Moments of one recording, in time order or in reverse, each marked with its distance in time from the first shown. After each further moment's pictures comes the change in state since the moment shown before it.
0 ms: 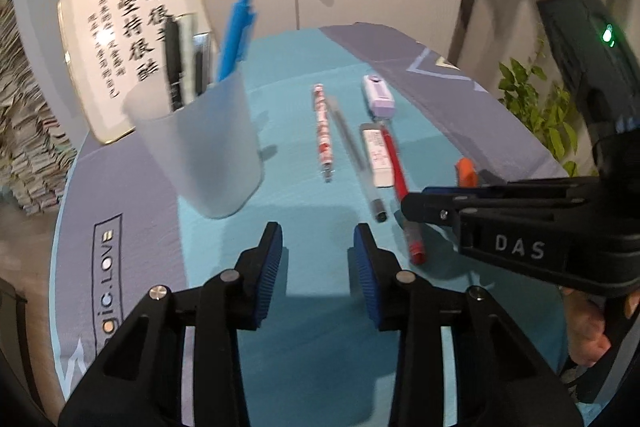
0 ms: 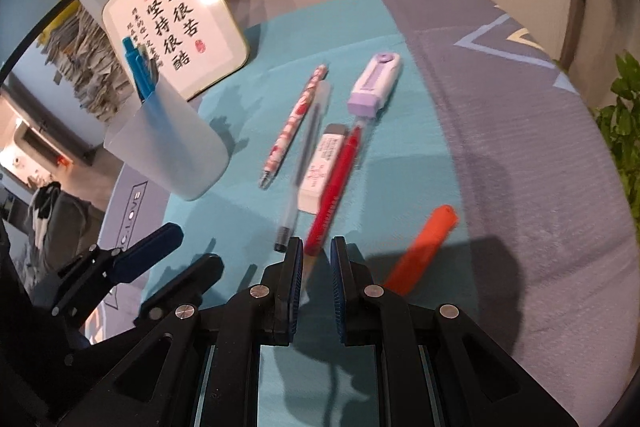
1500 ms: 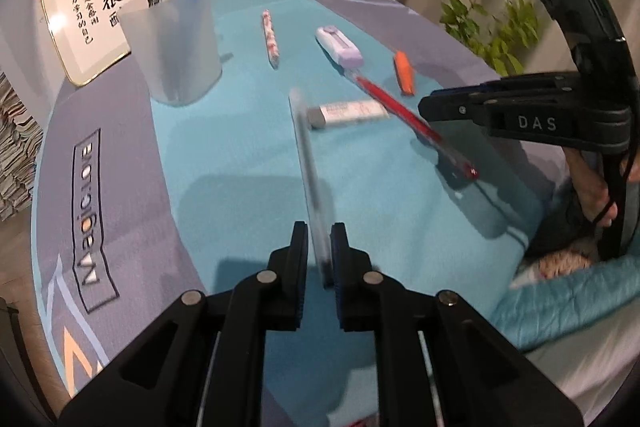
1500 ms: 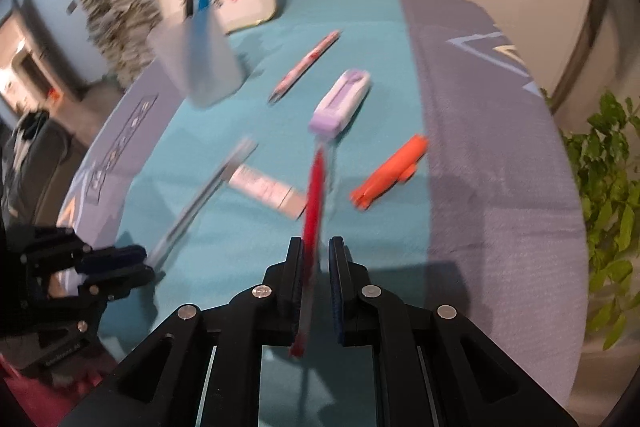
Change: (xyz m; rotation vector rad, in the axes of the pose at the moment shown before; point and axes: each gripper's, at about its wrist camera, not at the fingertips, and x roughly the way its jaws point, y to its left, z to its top) left arm -0.034 -0.002 -0.066 0.098 0.155 -0.171; right arm -0.046 -0.005 -0.047 -0.183 0.014 -0.102
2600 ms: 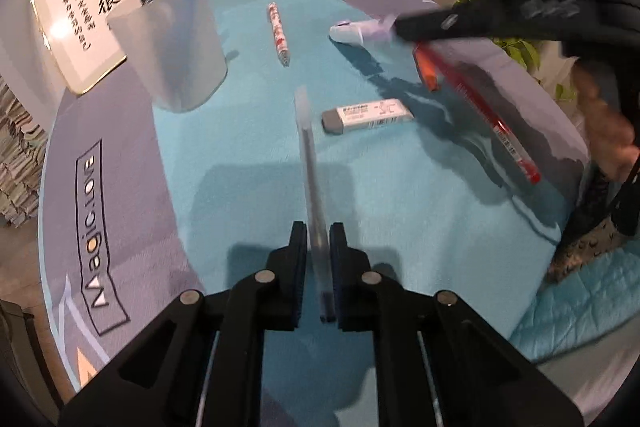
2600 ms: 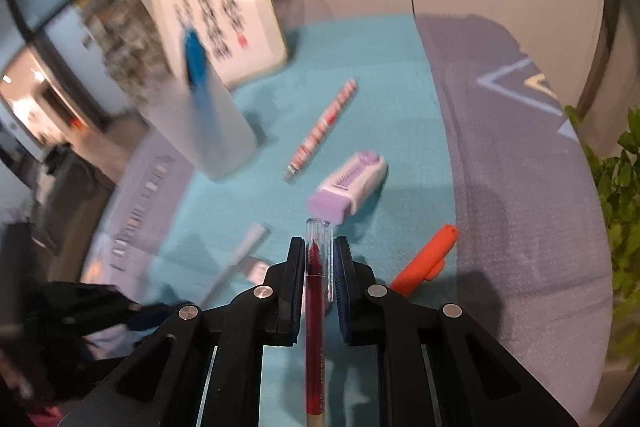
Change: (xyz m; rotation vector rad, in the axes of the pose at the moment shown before) left arm 0.009 0.007 0.004 0.024 0.046 0.052; right arm -0.008 -0.006 0.038 0.037 -0.129 0.170
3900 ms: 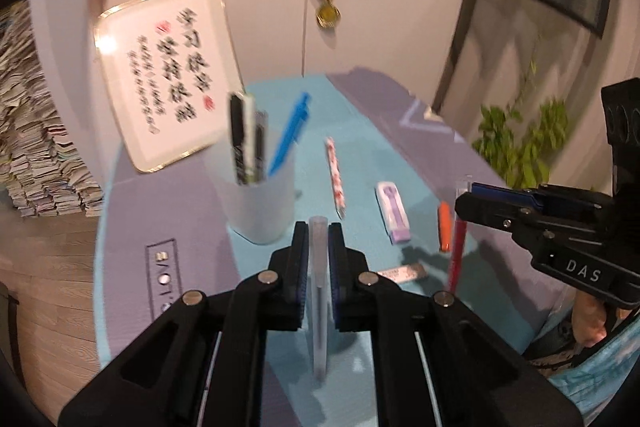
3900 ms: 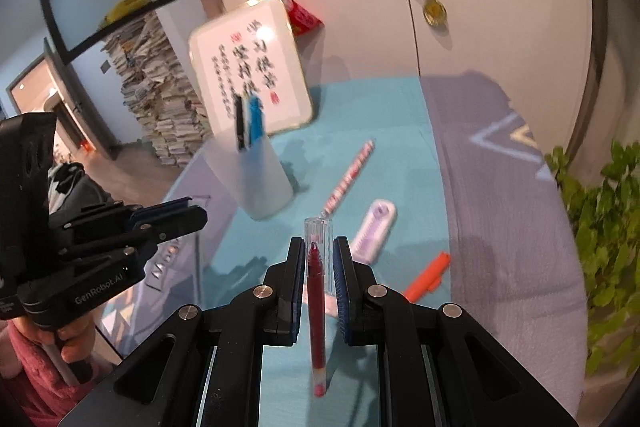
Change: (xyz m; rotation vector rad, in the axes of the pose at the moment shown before) left arm -0.078 0.035 0.062 -0.162 -0.300 0.061; right arm -0.044 0.041 0.004 -0.067 -0.152 -0.043
